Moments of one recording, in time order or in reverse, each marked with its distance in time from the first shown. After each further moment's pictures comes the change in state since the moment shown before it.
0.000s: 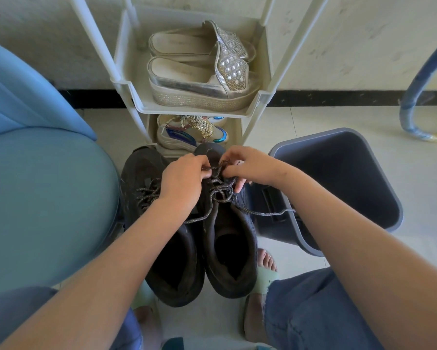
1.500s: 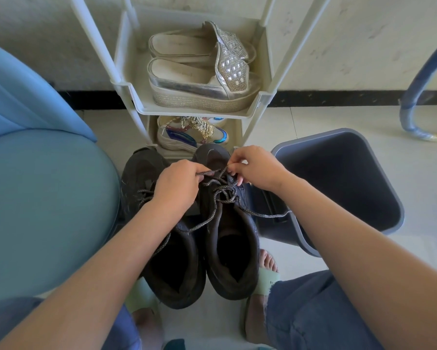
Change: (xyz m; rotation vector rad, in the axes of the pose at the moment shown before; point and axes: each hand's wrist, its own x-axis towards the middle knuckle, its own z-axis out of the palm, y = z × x) left_hand -0.011 -0.002 -0.017 -0.152 -0.158 -0.110; right_hand 0.004 0.011 0.003 -0.174 0.194 -0.077
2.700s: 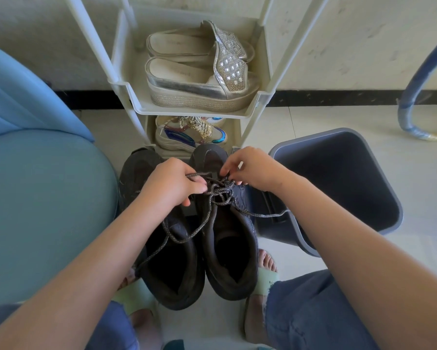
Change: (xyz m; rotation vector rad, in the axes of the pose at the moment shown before) left_hand -0.006 0.003 -0.018 -0.183 -0.128 -0.195; right_hand -0.006 -0.011 -0.006 -0.057 -0.079 0.007
